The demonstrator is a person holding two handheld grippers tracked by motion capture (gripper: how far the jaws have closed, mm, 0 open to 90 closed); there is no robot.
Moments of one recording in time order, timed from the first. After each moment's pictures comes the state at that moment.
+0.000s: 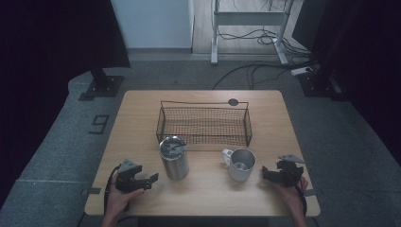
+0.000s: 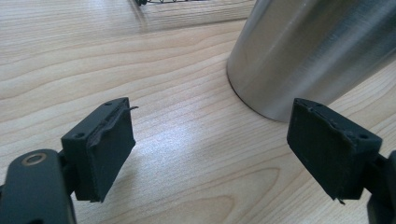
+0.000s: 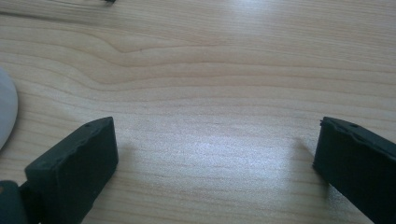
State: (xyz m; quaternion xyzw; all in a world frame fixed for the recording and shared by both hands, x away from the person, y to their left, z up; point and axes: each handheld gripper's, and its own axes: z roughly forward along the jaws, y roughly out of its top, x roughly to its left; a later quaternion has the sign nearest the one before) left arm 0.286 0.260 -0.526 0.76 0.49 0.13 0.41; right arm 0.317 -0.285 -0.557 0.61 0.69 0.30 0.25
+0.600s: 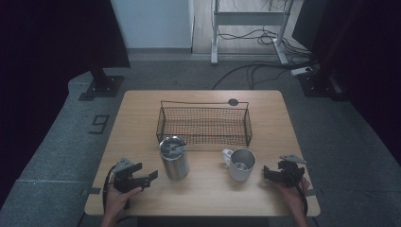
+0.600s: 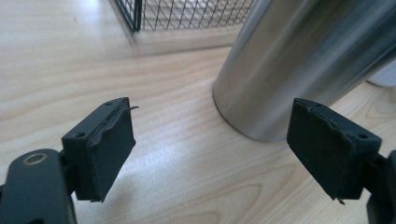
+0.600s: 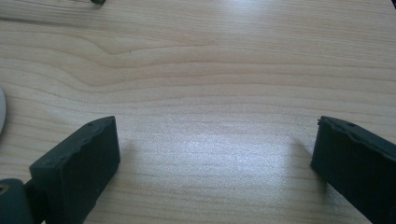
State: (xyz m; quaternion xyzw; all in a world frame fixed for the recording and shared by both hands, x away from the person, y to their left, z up) left arm 0.283 0.262 -0.517 0.74 0.48 0.15 0.45; right arm 0.315 -0.288 -0.557 0.62 0.68 0.30 0.25
